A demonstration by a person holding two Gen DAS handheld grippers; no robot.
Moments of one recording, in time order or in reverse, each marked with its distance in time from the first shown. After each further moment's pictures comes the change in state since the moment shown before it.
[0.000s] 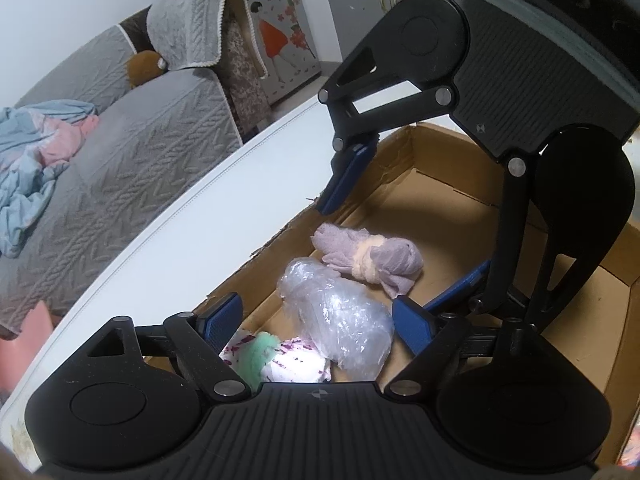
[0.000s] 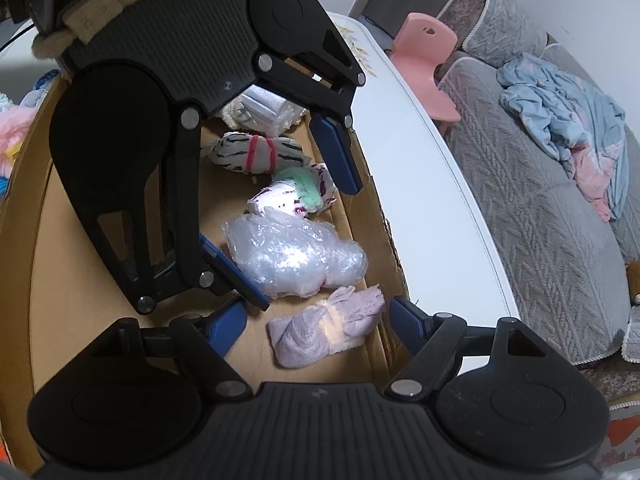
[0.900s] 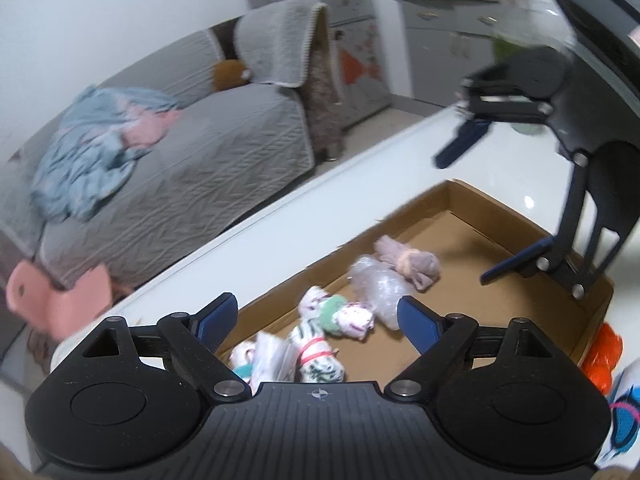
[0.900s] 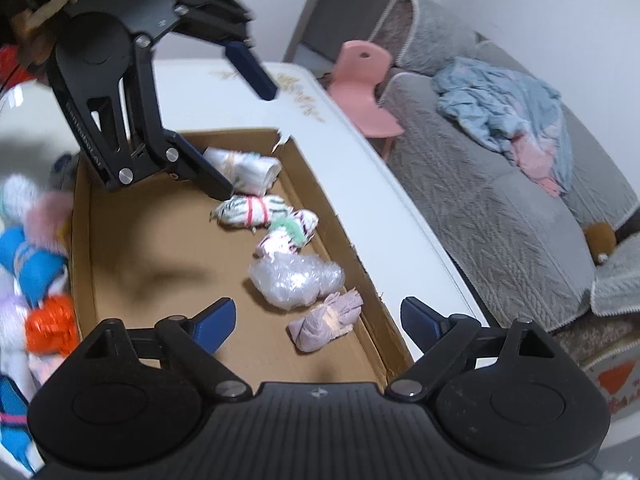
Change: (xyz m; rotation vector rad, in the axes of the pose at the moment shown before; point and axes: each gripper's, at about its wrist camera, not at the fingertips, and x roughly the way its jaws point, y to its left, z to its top) left arm -0.107 0.015 -0.014 -0.207 -0.060 0.171; right arm -0.059 0.009 0.010 0.197 -0.083 -0.124
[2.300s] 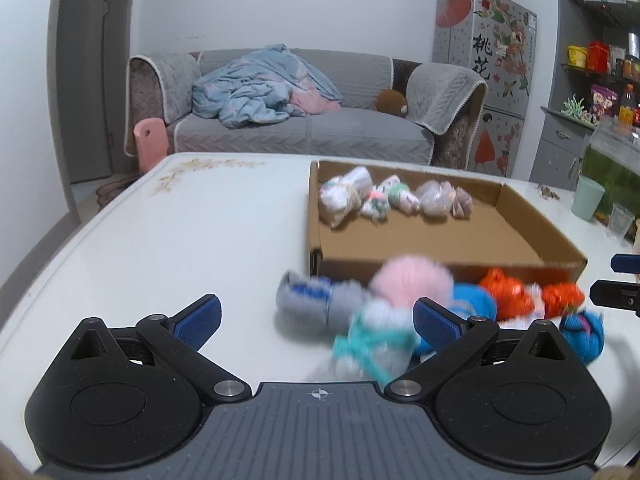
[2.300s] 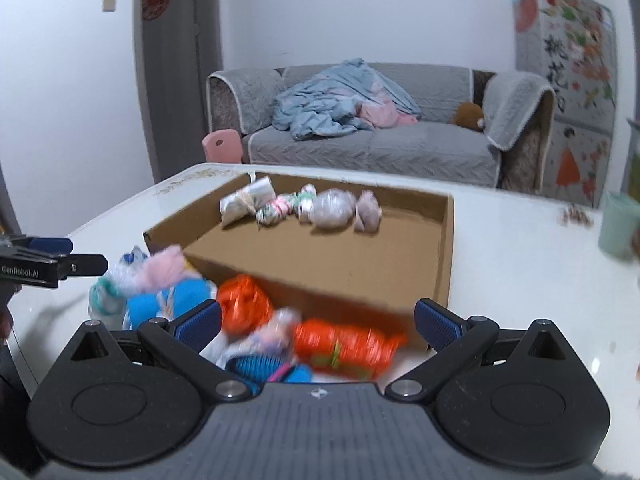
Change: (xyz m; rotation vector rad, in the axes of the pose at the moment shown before) left arm -0.139 -0.050 -0.206 -0.544 -0.158 0.236; right arm -0.095 0.163 -0.103 0.754 -0.270 -0.244
